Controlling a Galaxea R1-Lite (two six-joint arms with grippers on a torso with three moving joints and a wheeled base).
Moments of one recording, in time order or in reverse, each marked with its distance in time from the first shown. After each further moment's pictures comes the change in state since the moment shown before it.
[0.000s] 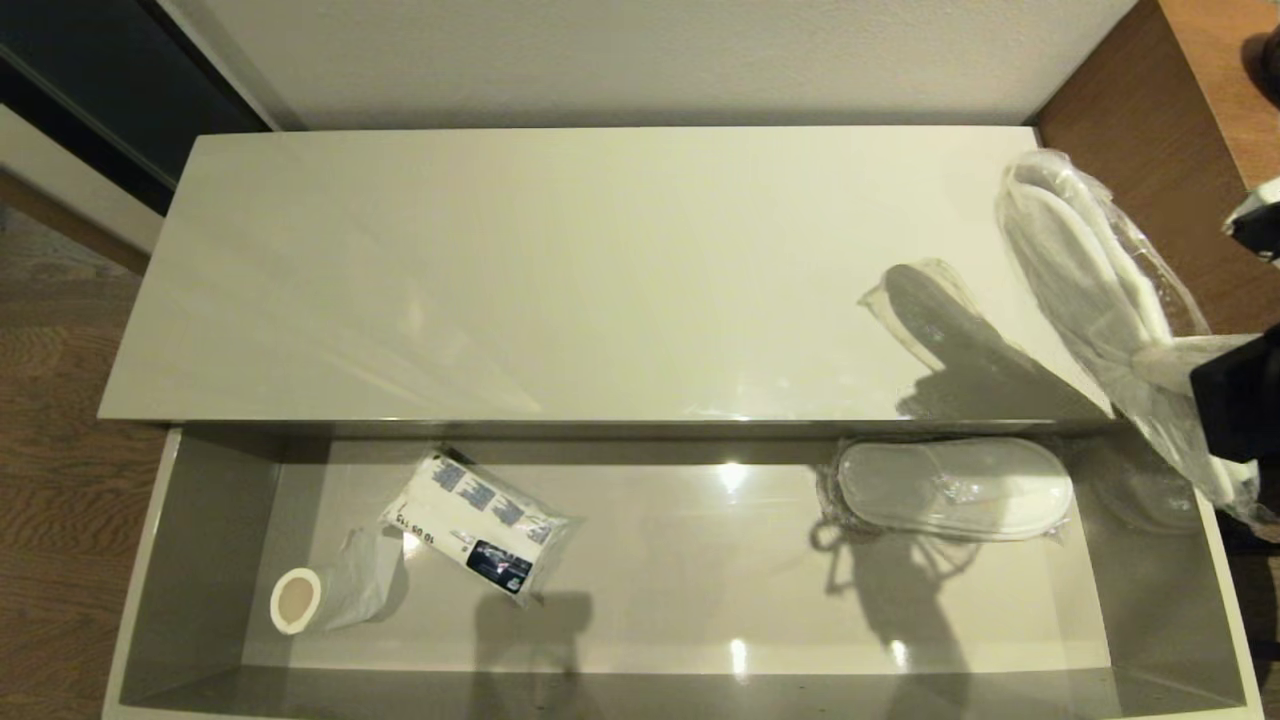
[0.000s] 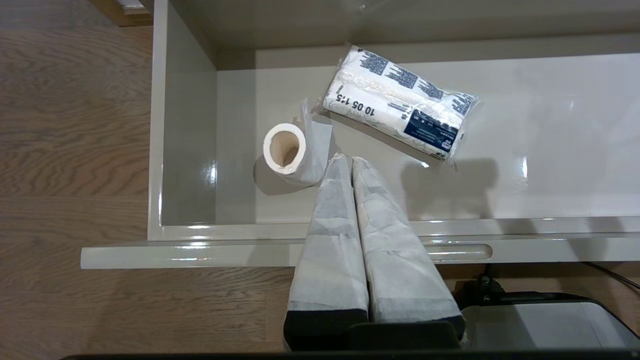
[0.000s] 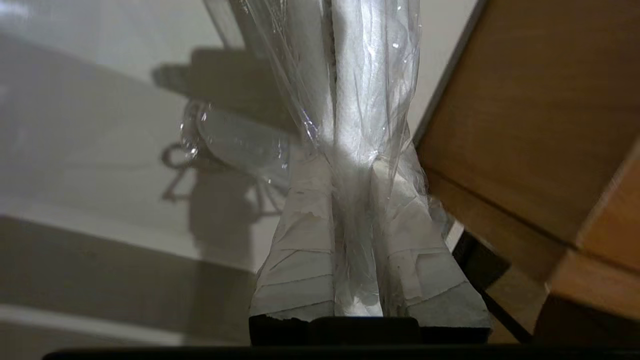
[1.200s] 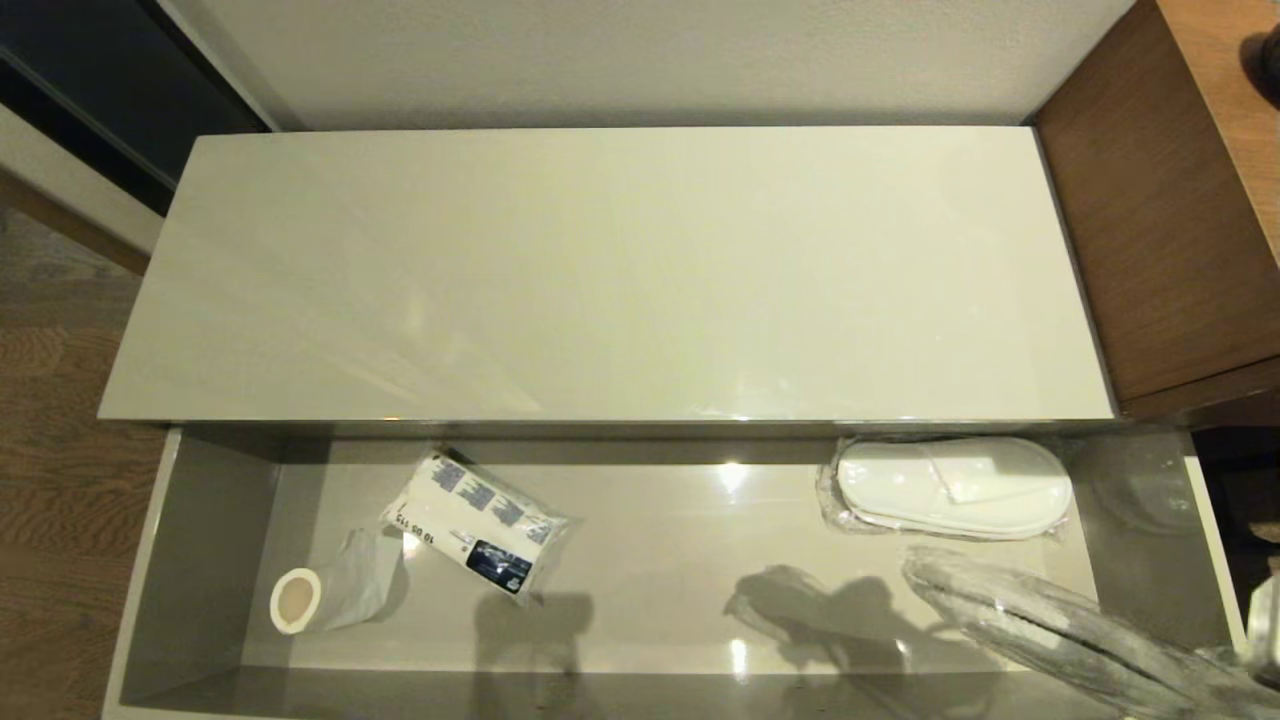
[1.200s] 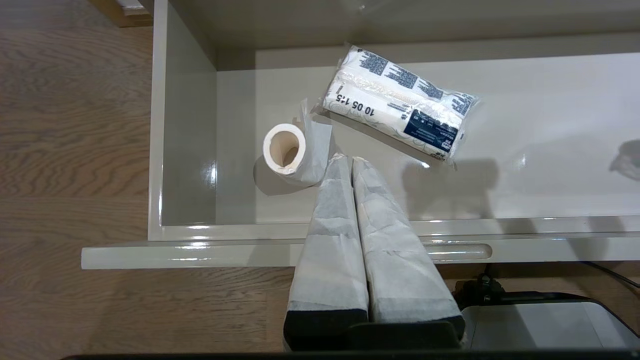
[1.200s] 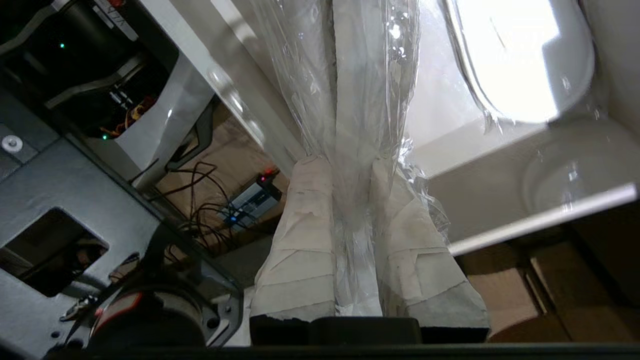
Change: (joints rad) left arm 0.000 0.000 0.000 0.000 0.000 0.001; right arm 0.355 -0.216 0.261 0.441 0.049 -0.191
